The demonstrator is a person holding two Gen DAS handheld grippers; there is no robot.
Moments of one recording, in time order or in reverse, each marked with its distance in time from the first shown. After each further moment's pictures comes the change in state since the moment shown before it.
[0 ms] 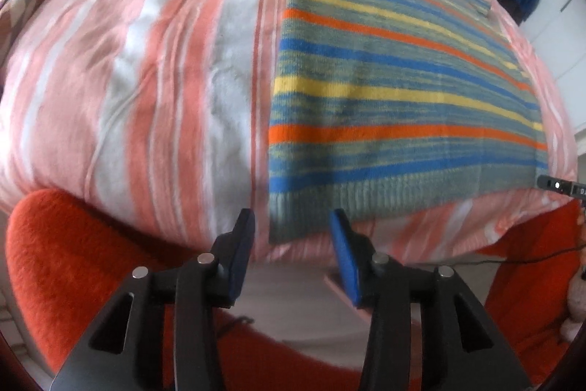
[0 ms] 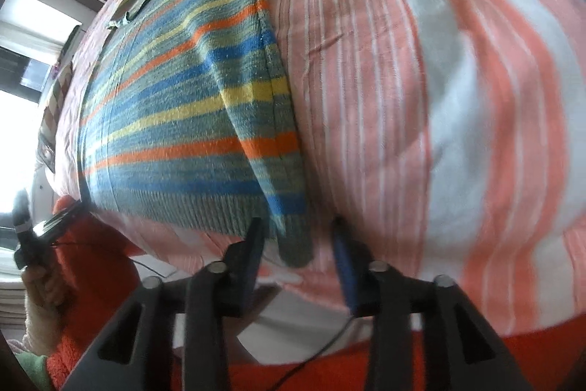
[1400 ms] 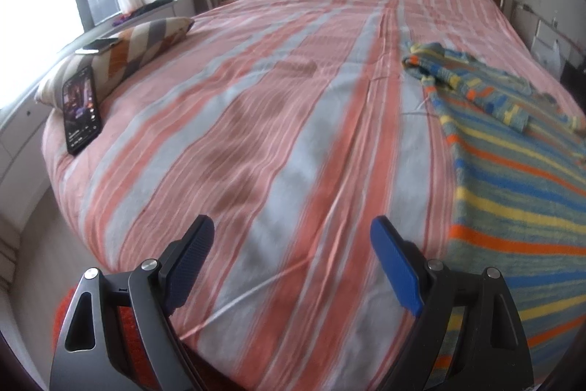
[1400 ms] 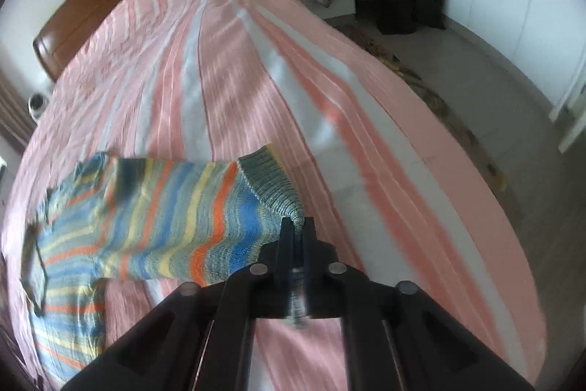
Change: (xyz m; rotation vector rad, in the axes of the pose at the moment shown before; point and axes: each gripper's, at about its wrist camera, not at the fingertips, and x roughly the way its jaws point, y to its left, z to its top) left arm -0.003 0.051 0.058 -0.272 -0.439 0.388; right arm -0.111 -0.170 0.233 0.298 -0.496 -0.293
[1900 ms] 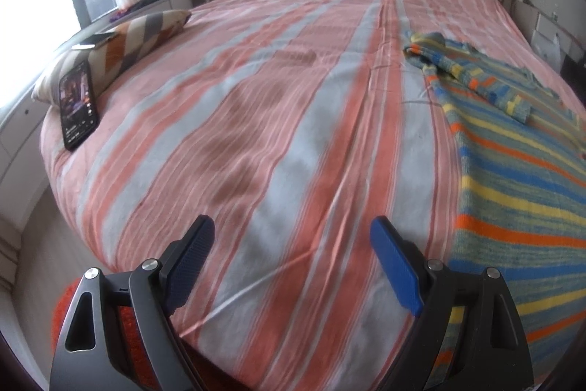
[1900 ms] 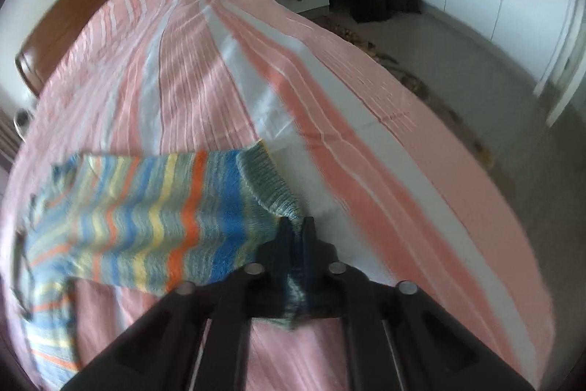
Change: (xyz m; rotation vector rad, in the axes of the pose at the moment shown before) left arm 0.006 0.003 -0.001 0.004 0.034 -0.018; right arm 0.012 -0.032 -0.030 0.103 0.028 -0.010
